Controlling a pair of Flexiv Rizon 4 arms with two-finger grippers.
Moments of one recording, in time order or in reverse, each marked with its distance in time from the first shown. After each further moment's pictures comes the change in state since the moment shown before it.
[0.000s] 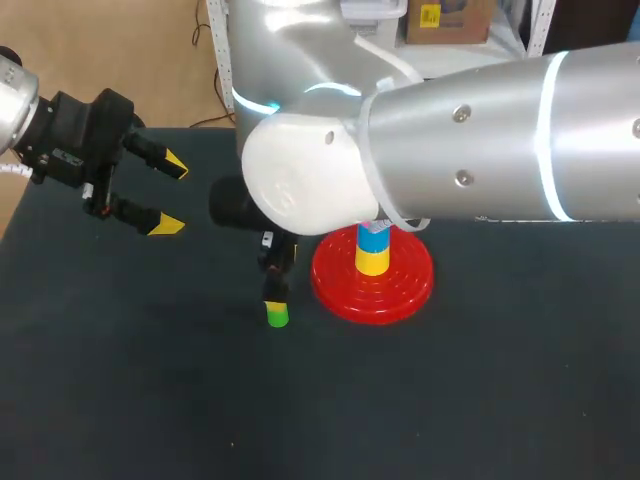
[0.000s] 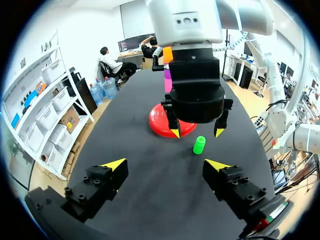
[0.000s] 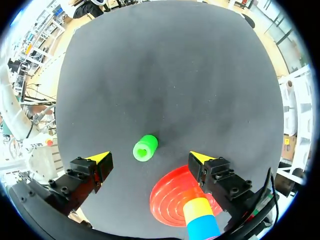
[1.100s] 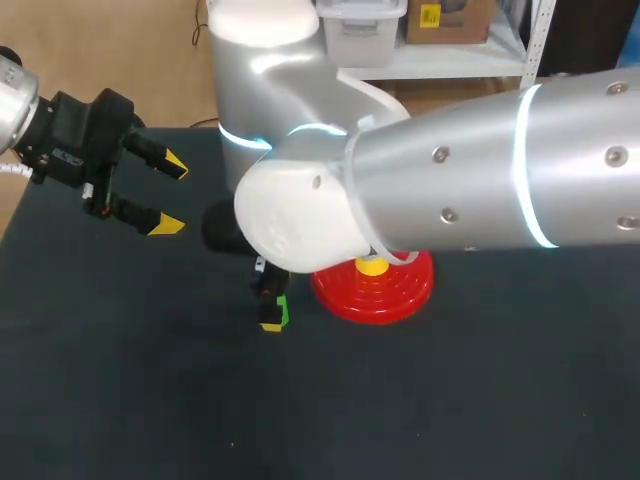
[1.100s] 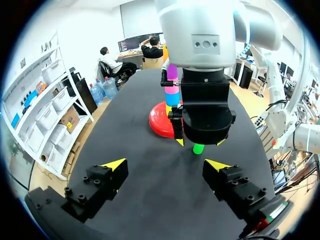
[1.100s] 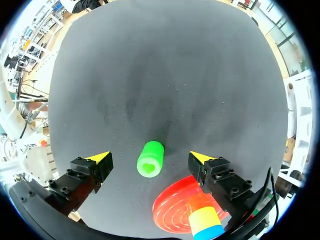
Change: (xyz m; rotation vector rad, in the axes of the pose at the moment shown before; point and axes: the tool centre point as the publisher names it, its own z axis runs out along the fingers) left arm 0.000 0.000 0.000 0.000 0.000 0.000; right arm -0.004 0.007 0.027 0.024 0.029 -0.015
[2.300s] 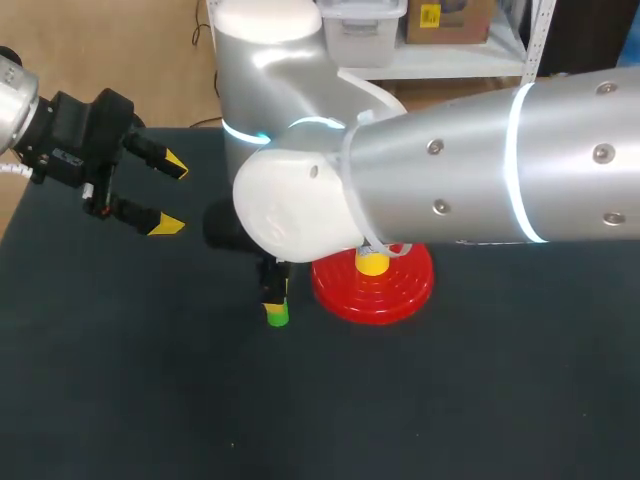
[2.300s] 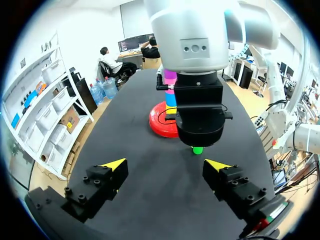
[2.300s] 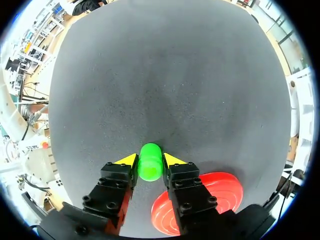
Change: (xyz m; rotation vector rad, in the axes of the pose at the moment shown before) left arm 0.000 0.000 0.000 0.000 0.000 0.000; right arm -0.002 -0.005 0.004 -0.031 -0.010 0.015
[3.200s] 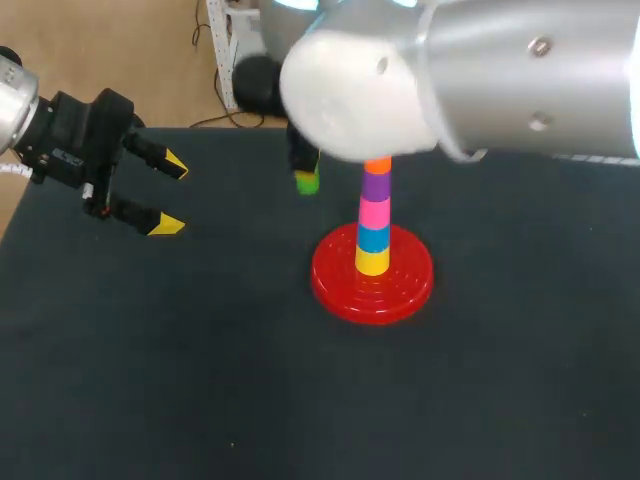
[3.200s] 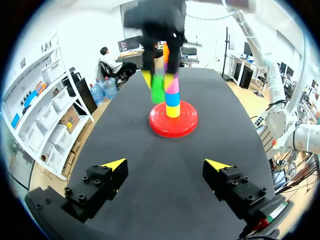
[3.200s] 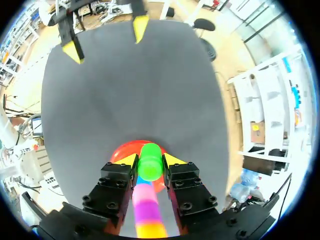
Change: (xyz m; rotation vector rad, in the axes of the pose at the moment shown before) left arm 0.000 0.000 0.000 0.000 0.000 0.000; right arm 0.033 -0.081 -0.177 0.316 -0.071 0.110
